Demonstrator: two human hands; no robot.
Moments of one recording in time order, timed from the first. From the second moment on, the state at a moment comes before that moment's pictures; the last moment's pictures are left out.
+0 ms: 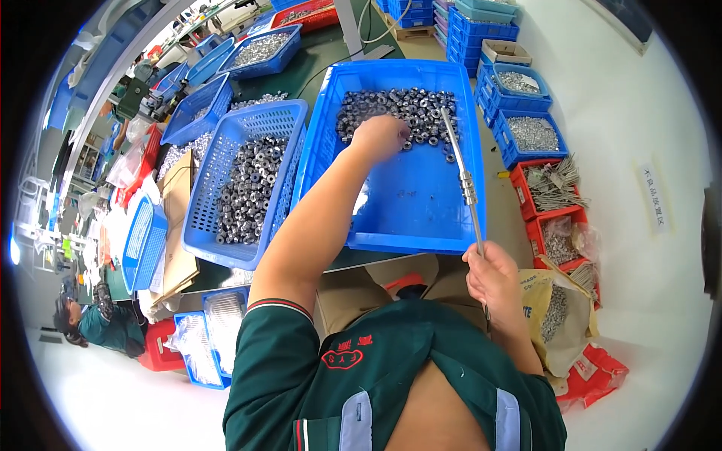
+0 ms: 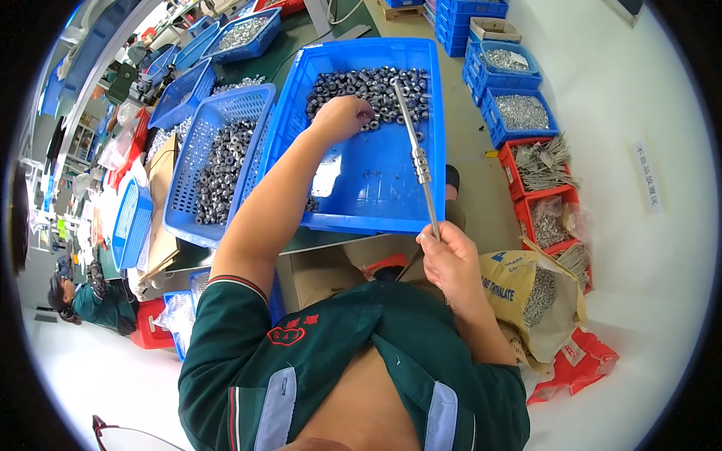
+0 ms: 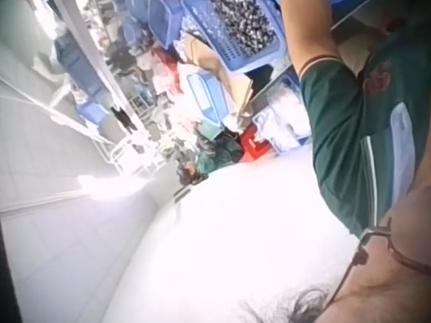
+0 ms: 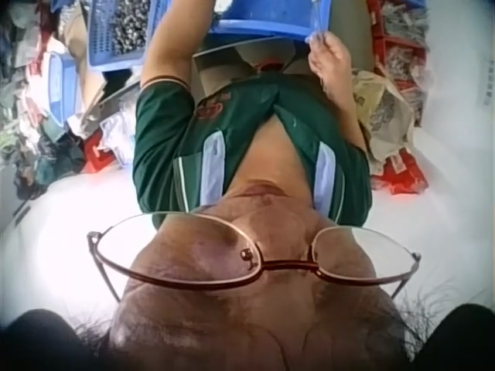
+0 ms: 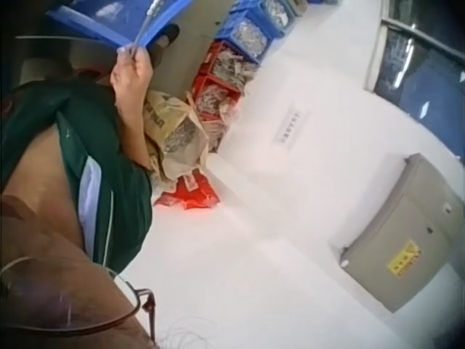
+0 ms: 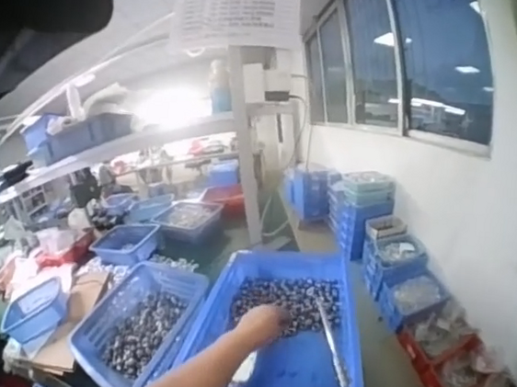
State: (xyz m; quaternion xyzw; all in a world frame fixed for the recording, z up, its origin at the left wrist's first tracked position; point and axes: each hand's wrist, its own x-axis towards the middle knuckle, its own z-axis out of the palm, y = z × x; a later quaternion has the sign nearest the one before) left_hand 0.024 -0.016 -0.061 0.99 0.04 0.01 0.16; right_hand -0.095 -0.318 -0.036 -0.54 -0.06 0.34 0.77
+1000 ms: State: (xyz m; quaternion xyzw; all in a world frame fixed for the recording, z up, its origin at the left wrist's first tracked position) left_hand 0.008 -0.035 -0.066 0.95 -0.17 -0.17 0.18; right_hand -0.097 -0.323 -0.038 -0.53 -0.07 0.35 0.76
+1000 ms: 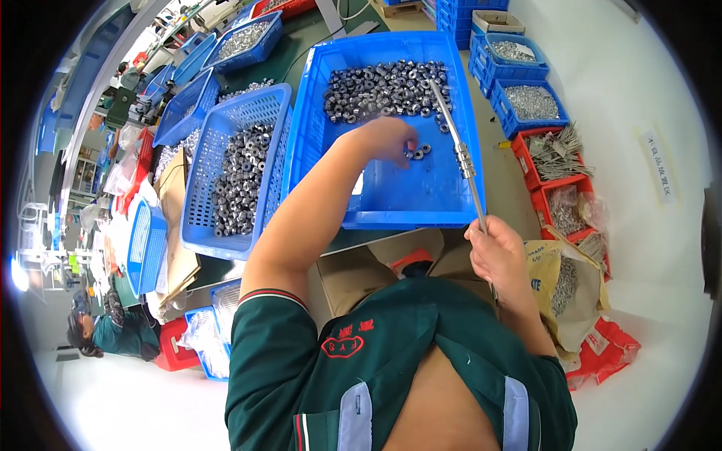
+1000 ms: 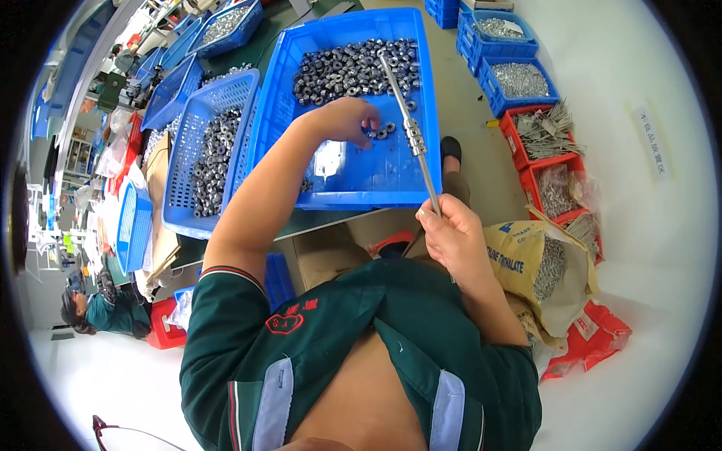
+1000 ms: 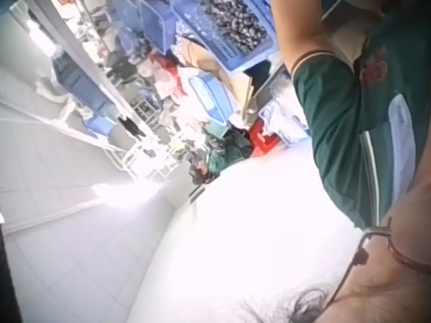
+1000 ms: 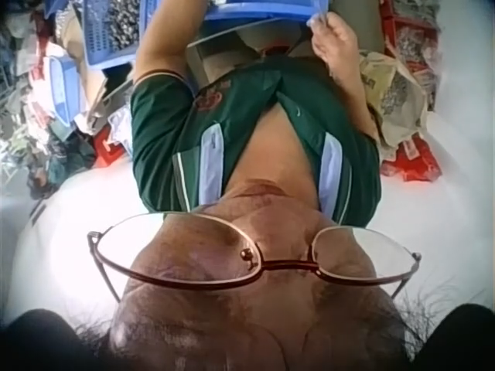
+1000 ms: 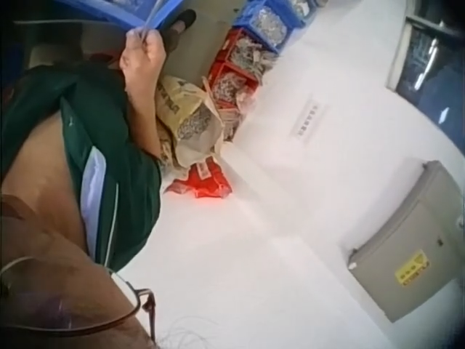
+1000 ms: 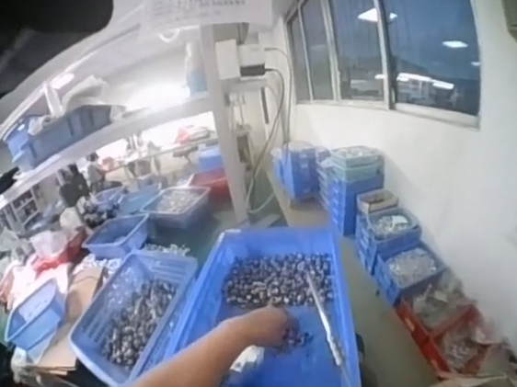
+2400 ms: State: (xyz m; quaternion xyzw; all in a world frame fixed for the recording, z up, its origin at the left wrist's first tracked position) left_hand 0.001 -0.008 -0.008 0.52 -0.03 -0.06 0.85; right_hand -0.100 -0.315 -0.023 -0.52 -0.08 0.41 0.75
